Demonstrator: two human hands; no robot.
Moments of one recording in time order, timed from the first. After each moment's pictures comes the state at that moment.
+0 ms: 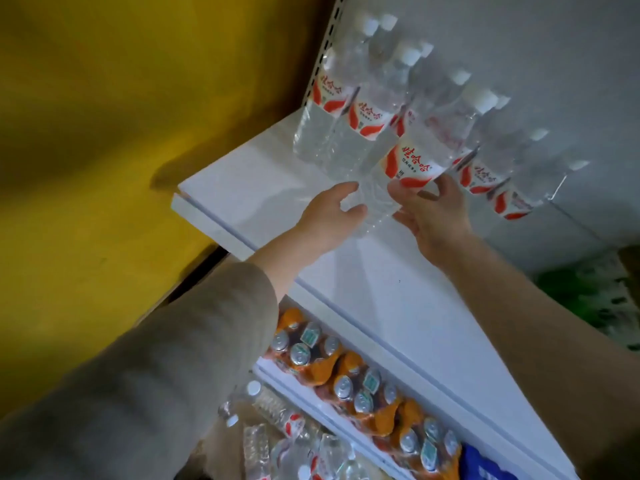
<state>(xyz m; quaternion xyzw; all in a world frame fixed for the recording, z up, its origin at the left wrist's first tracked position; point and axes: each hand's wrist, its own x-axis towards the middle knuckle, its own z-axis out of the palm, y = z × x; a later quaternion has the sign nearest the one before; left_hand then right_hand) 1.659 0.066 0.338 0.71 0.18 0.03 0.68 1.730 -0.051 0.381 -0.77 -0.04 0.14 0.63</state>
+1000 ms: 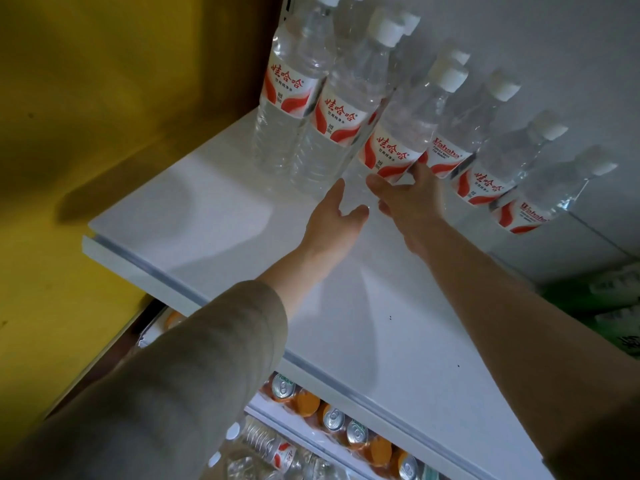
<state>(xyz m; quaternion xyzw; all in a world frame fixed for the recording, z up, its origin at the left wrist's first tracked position) 1.741 0.045 0.316 0.64 0.21 0.02 0.74 1.815 -0.027 0.347 -0.86 -0.04 0.06 0.50</state>
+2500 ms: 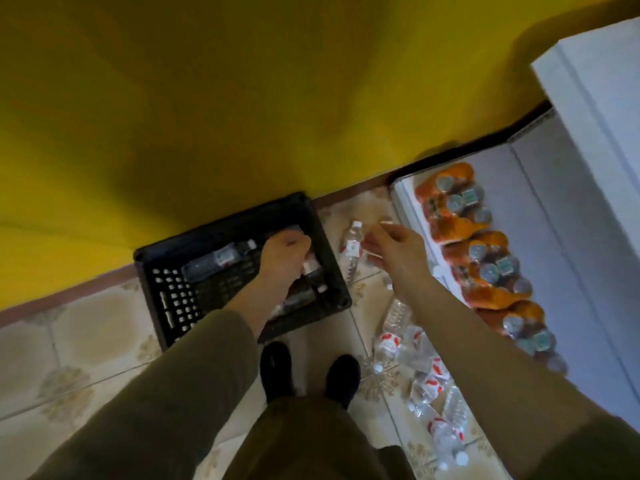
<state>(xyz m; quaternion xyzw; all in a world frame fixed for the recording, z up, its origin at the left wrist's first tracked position) 1.203 0.092 0.217 0.36 0.68 0.08 0.64 1.346 0.033 0.236 -0.77 -0.10 0.49 0.40</state>
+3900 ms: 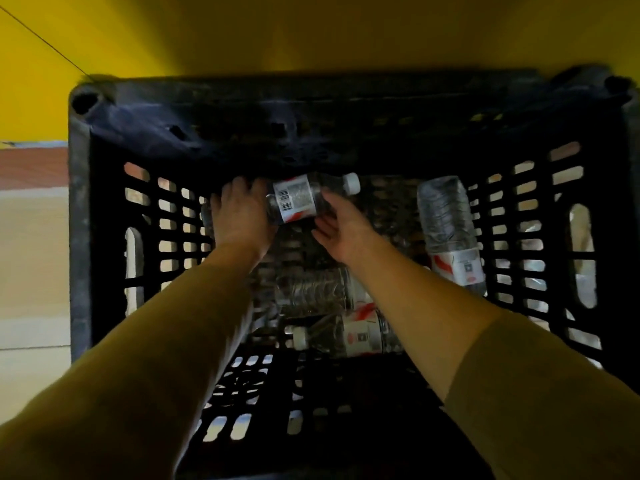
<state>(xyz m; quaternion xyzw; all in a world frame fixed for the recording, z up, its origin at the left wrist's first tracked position) 0.970 0.160 -0.212 0.65 0.72 -0.10 0.20 1.101 0.157 -0.219 -0.61 0.06 0.72 0.33</state>
